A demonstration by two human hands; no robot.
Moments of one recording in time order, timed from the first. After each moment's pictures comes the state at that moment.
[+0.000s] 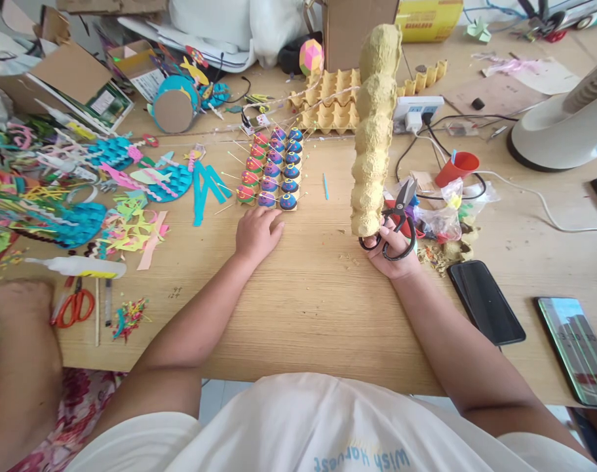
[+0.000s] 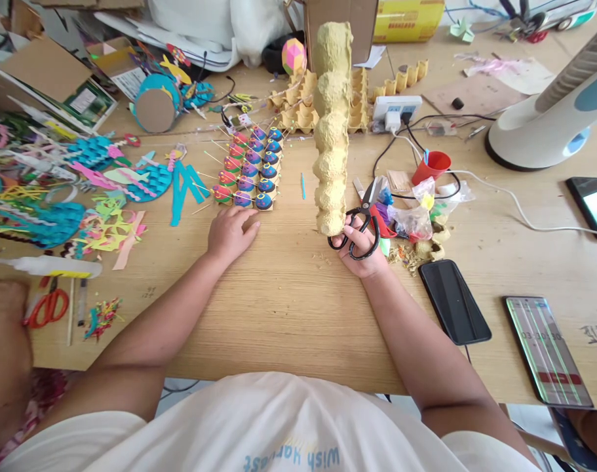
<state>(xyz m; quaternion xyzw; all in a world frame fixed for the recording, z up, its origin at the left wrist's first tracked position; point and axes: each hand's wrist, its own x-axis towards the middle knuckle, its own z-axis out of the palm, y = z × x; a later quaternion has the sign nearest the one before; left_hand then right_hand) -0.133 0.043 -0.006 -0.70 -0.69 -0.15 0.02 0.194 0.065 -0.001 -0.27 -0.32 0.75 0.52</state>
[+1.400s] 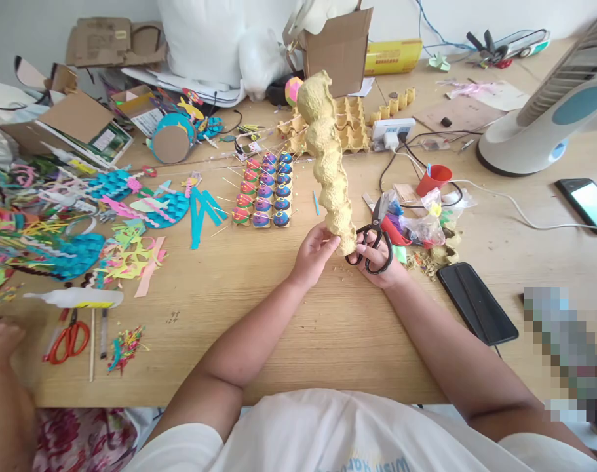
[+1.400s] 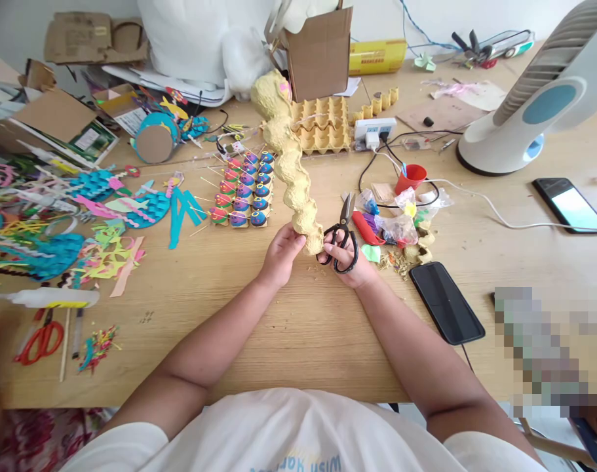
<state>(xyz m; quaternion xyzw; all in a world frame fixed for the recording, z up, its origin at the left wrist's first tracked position) 0.015 0.045 -0.009 -0.48 -0.37 -0.60 -0.53 0.193 0.061 -0.011 -0.28 -0.35 0.75 0.48</state>
